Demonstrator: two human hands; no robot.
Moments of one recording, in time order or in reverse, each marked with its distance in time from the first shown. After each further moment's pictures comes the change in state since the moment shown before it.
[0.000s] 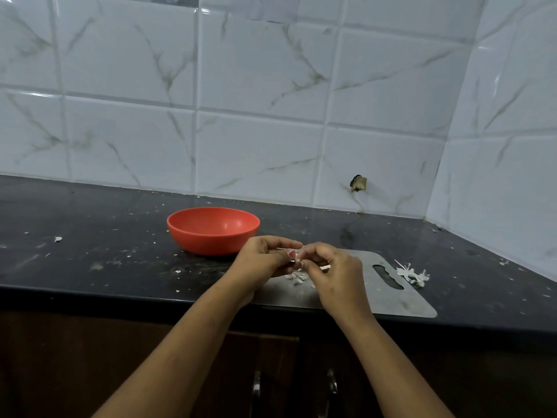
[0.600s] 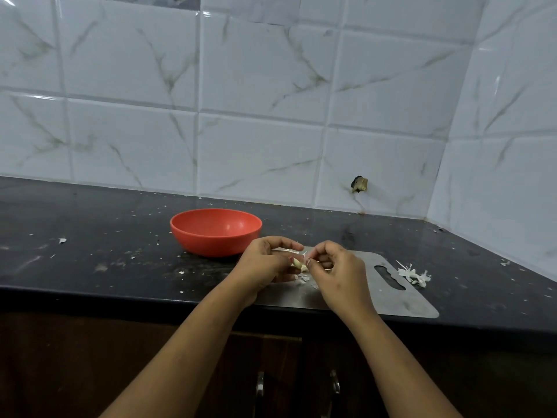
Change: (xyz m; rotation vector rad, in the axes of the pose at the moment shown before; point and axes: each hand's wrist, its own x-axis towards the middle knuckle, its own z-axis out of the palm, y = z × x) left_hand -0.003 0.003 0.000 0.003 0.009 -0.048; right_hand 0.004 0.002 0.000 -0.007 0.022 0.133
